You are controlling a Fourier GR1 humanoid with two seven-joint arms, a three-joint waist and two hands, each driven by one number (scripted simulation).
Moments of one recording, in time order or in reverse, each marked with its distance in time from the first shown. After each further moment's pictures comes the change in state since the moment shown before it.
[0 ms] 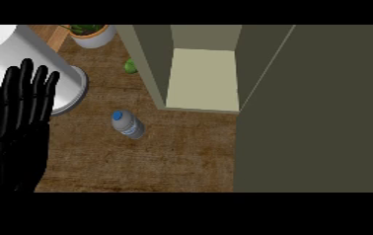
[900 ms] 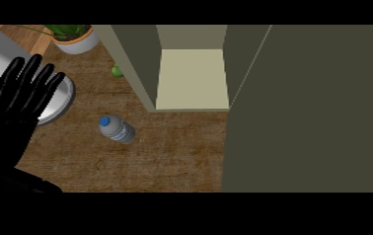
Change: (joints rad) left arm -0.054 0.174 0.157 0.116 0.475 -0.282 0.179; right arm 0.391 -0.039 0.180 -0.318 -0.179 0.188 0.114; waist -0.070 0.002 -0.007
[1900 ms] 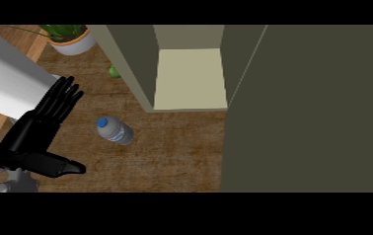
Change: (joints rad) left arm 0.019 0.015 0.018 0.386 -0.171 -0.129 -0.141; right arm 0.316 -0.032 0.103 -0.063 0.062 0.075 -0.189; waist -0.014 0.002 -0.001
